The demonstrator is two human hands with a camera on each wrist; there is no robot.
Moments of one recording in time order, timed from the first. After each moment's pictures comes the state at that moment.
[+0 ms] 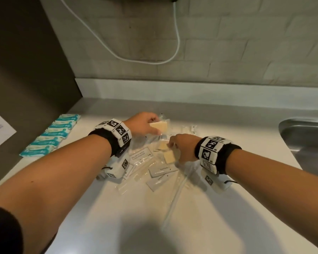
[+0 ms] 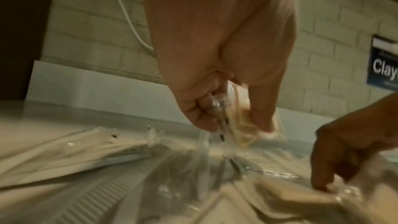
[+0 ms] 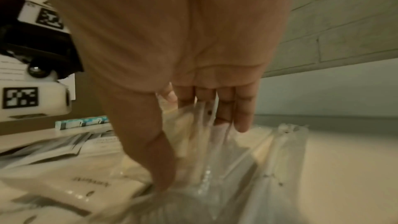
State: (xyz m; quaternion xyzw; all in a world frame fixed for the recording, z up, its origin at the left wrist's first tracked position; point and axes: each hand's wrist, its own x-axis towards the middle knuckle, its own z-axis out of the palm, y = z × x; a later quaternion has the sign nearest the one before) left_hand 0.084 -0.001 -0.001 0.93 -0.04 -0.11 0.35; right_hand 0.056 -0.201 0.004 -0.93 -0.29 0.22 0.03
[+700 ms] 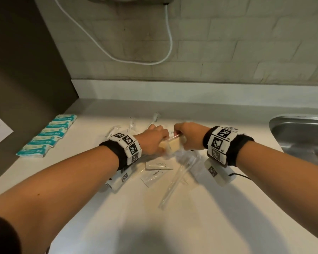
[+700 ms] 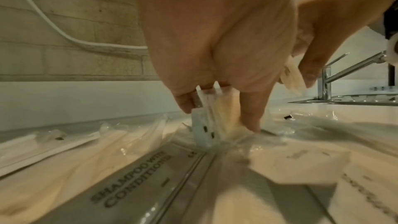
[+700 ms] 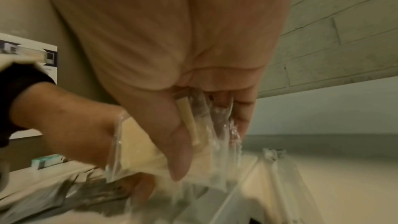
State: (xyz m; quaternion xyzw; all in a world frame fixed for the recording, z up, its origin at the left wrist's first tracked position) left_hand 0.052 -0.054 -0.022 0.97 -0.17 -0.13 0.11; right_hand 0.053 -0.231 0.031 -0.94 -0.28 0.15 0.09
